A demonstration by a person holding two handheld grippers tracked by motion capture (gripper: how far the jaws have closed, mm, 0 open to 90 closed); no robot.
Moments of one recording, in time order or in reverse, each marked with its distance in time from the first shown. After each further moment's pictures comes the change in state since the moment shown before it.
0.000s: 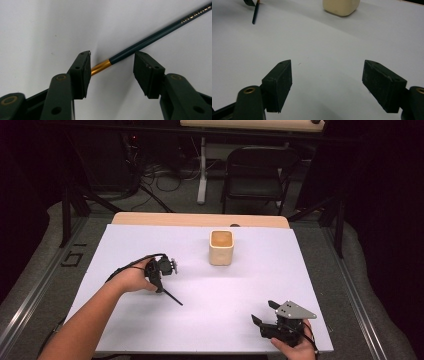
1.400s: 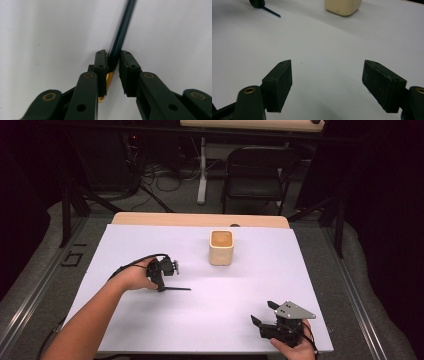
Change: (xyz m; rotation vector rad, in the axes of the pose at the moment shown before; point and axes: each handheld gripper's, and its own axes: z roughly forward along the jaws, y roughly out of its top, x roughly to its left) left arm 0.004 0.006 0.007 0.014 -0.096 0.047; right arm 0.001 0.000 0.000 0.002 0.008 -0.003
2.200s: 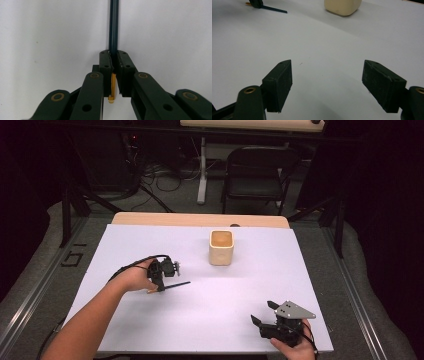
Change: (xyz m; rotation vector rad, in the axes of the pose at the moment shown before) left arm -0.003 0.002 0.000 0.028 0.007 -0.004; right arm 0.000 0.000 0.000 0.003 0.001 0.002
